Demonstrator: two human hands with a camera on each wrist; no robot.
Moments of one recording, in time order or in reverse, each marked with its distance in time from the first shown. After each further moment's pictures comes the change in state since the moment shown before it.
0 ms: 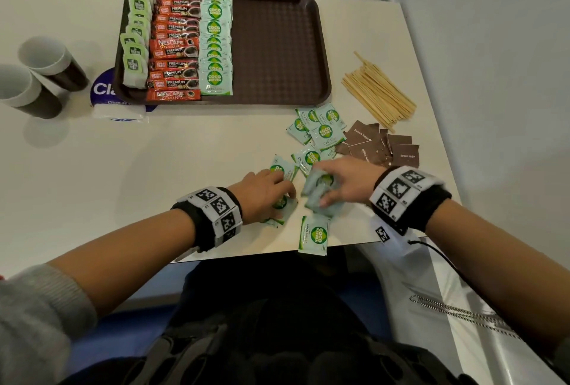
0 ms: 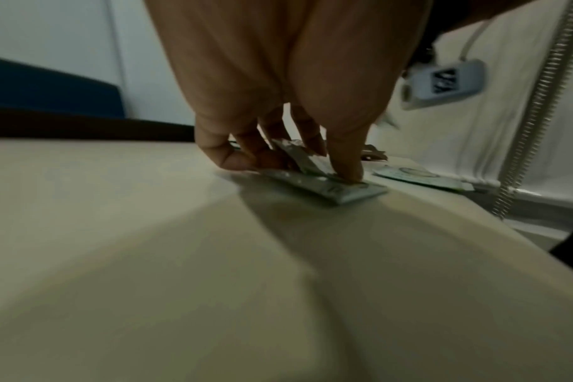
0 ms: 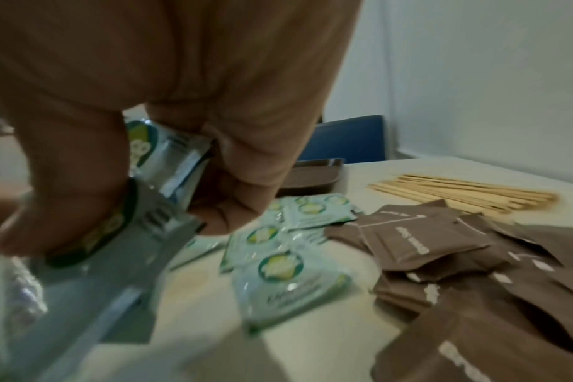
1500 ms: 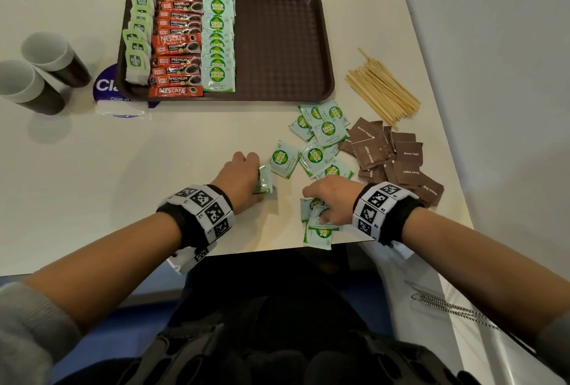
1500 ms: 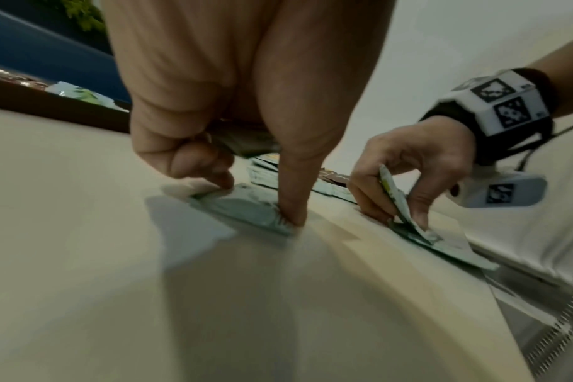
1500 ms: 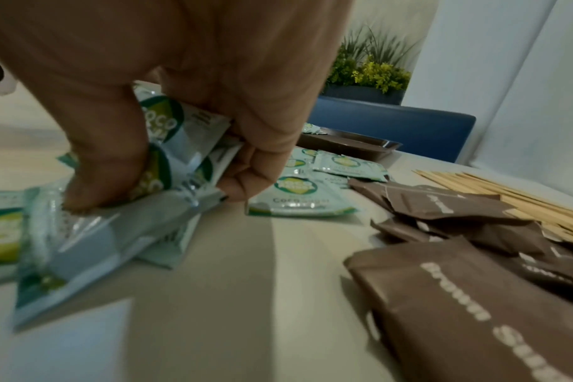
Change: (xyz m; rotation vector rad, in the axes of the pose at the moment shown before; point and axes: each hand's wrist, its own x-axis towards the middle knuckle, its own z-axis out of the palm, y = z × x) left_hand -0.020 -0.014 -0.005 -0.237 0.126 -0.428; right_hand 0.020 0.002 0.037 -0.457 -0.091 -0.076
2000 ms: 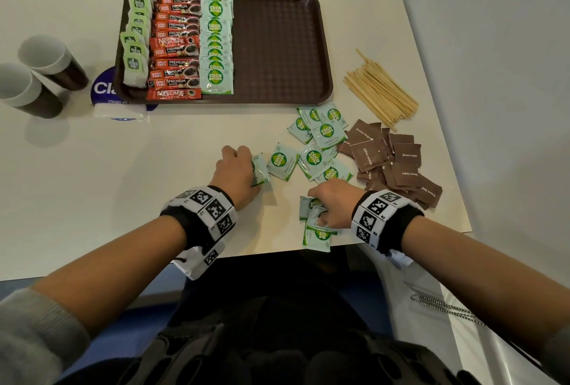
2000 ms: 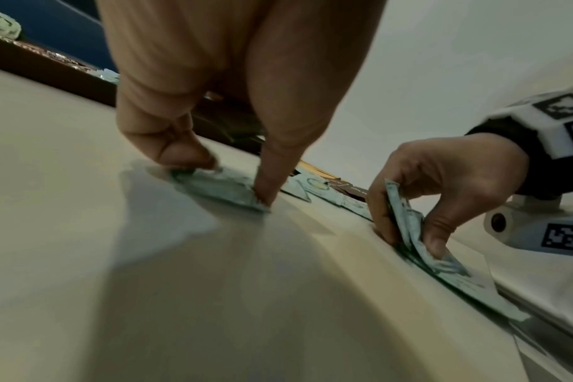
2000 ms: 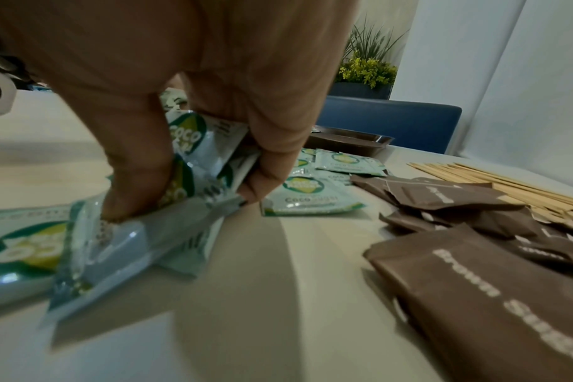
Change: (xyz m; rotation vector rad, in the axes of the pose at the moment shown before) left_hand 0.005 0.002 0.001 -0.159 0.139 -0.115; right_hand -0.002 -0.002 0.007 0.098 0.075 0.115
